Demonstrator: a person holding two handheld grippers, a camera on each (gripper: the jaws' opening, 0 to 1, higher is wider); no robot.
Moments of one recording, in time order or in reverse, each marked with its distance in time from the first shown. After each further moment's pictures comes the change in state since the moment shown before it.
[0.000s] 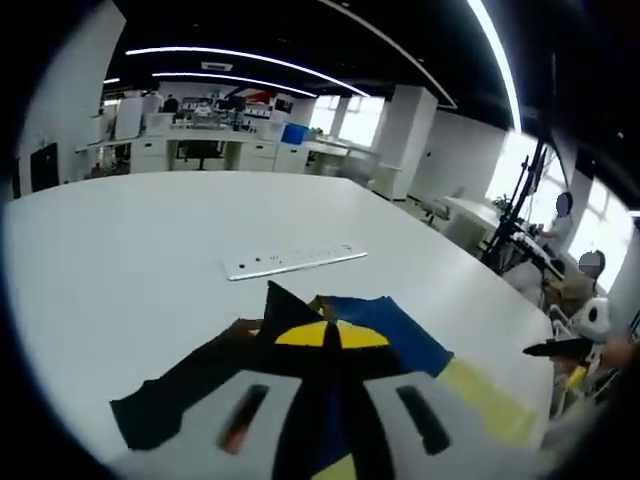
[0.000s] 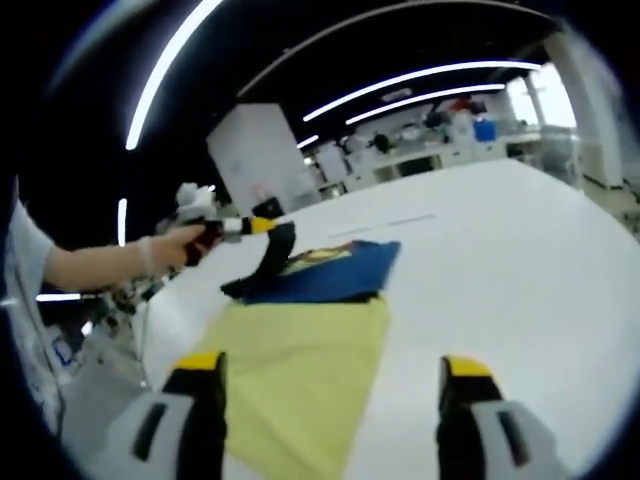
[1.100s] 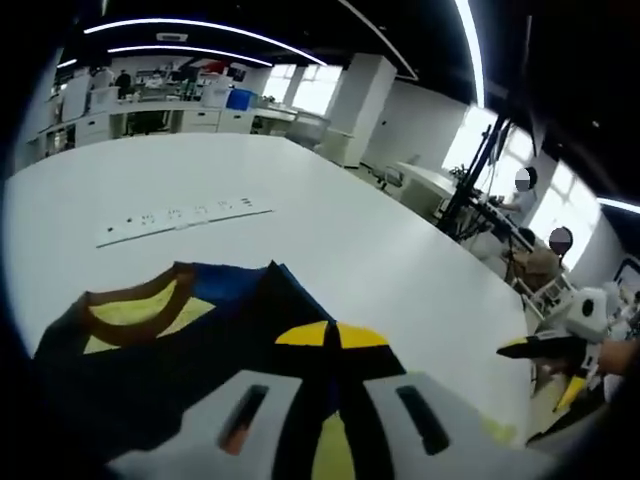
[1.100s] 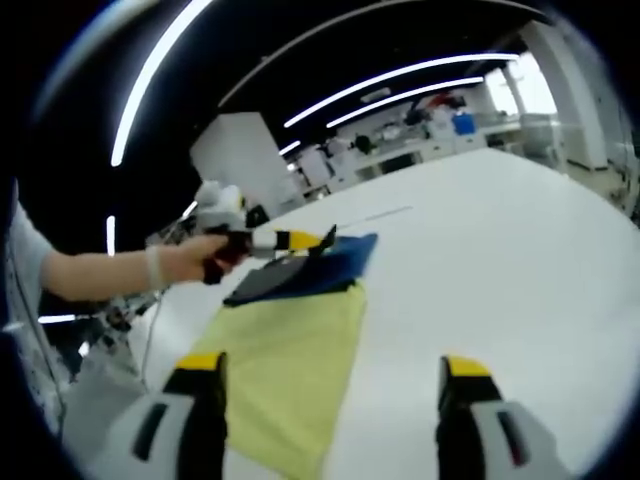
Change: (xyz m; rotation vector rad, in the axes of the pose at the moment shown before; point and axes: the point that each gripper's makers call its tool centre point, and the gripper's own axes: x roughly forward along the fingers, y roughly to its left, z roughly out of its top) left arm 0.078 -0.112 -0.066 0.017 0.156 -0.190; right arm -0.011 -0.021 -0.014 0.074 -0.018 -0.046
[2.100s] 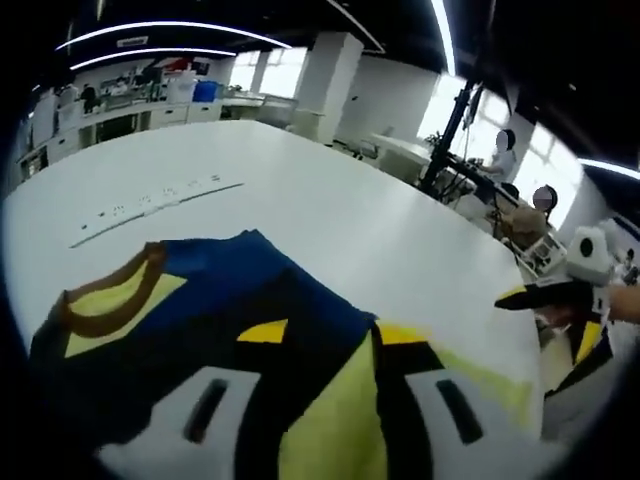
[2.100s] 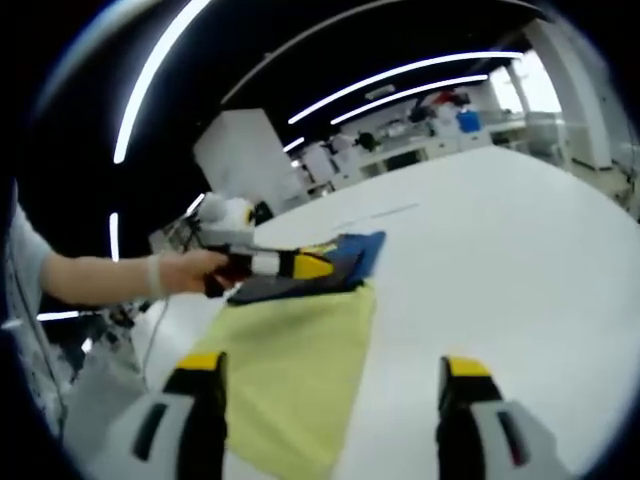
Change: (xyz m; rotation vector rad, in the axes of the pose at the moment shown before) left arm -0.002 -0.004 -0.031 0.137 0.053 -0.052; right arm 0.012 0.008 0.002 -0.009 0.016 0.022
